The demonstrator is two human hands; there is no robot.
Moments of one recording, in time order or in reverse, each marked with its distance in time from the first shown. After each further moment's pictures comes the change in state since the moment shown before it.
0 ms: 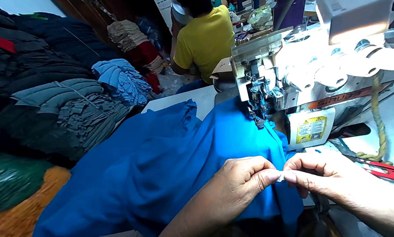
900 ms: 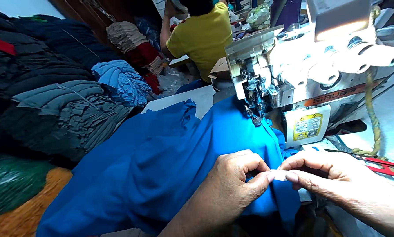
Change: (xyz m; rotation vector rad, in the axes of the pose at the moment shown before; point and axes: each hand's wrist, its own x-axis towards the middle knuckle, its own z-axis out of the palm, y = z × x) left_hand -0.003 0.003 0.007 0.179 0.186 0.127; right_hand -0.010 0.002 0.000 -0.064 0.066 -0.137
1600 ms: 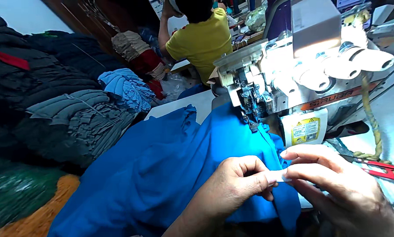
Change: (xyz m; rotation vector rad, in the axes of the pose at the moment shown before) left_hand 0.013 0.013 -0.001 -0.647 -0.120 -0.402; right_hand 0.008 0.026 0.003 -0.500 0.282 -0.716
